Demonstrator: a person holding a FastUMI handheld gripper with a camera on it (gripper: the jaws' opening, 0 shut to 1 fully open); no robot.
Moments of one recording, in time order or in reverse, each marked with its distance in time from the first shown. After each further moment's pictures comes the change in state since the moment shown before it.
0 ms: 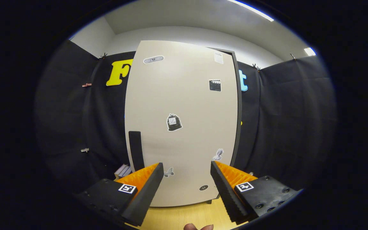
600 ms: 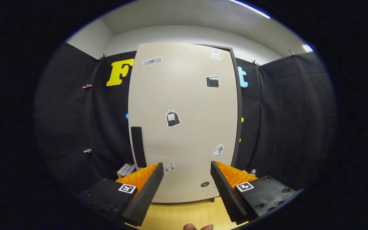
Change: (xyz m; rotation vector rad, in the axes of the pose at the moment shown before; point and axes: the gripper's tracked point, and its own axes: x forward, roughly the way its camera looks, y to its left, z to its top) arm 0.003 -0.010 -0.009 0.027 0.018 0.002
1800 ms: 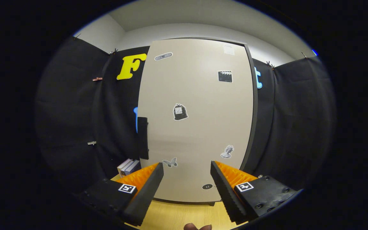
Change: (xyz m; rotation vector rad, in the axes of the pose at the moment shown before) arm 0.026 0.009 -0.021 -0.078 0.009 0.134
